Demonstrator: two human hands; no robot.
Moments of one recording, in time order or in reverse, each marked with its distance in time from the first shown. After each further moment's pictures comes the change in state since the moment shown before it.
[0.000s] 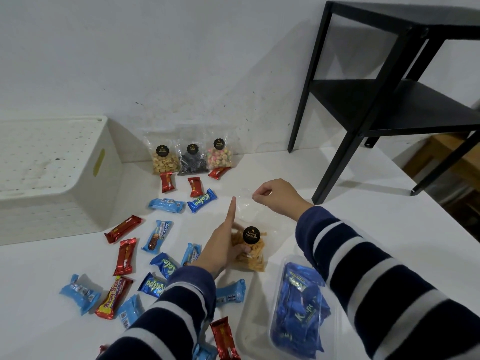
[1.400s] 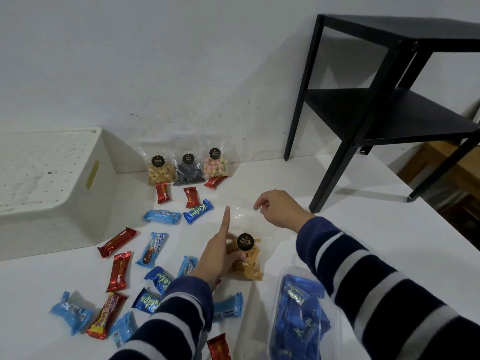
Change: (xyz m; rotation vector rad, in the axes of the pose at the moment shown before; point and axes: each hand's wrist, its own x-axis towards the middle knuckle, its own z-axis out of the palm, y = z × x) left_hand 0.021 -0.022 -0.001 0.199 0.082 0.105; right_hand -0.001 0.004 -0.006 -0.212 -0.030 0.004
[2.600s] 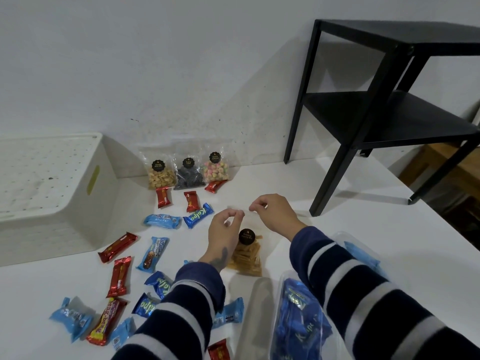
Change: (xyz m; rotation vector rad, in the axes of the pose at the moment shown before) left_hand 0.017 0.061 -0.001 -0.426 0.306 -0.133; right_hand 0.007 -0.003 0.017 0.188 0.138 0.066
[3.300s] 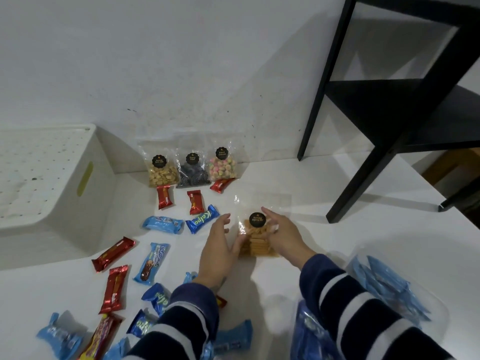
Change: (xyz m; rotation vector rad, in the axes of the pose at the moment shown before) left_hand 0.033 -0.060 -0.025 0.405 -0.035 0.154; right_hand 0.022 0.040 0.048 0.273 -0.077 0.150
